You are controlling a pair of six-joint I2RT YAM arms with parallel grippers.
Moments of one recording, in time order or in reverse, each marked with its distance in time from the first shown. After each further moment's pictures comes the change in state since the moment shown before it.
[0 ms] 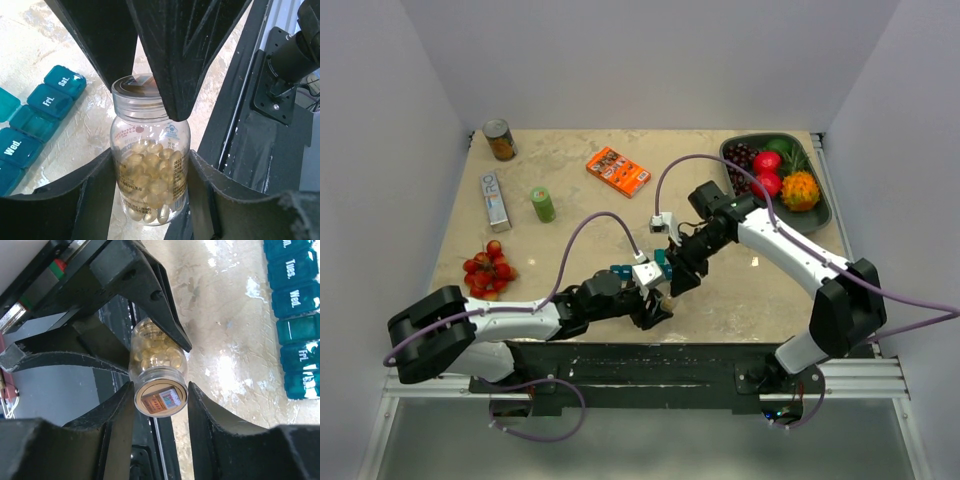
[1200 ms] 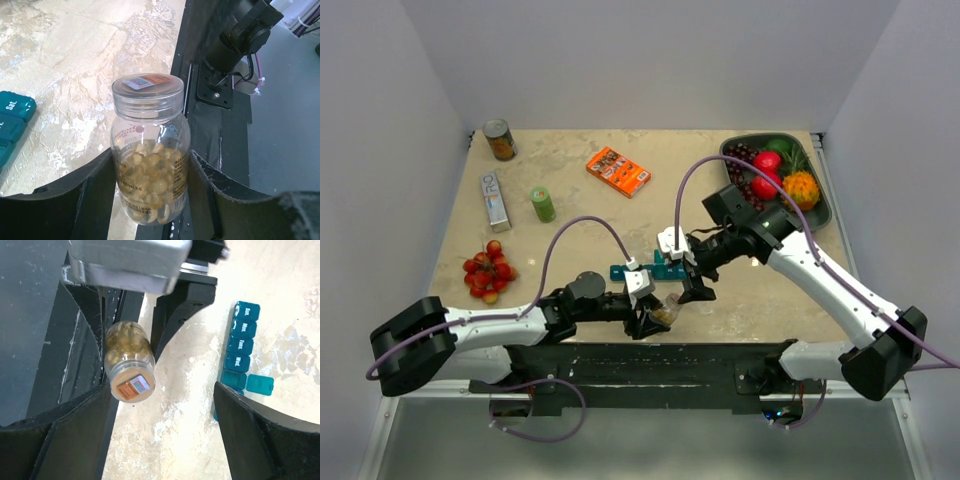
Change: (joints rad) left arm 0.021 -0.108 -0.063 0.055 0.252 0.008; right arm 0.079 -0.255 0.000 -0.017 0.008 -0.422
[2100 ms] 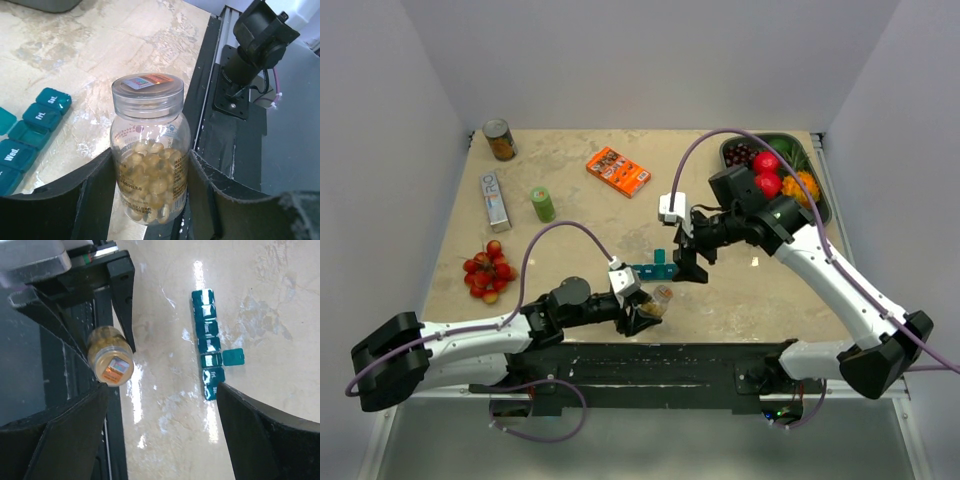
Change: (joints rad) left arm 0.000 -0.161 -0.070 -0.032 -0.124 -0.001; right arm -0.022 0.005 0.148 0.034 0.157 0.319
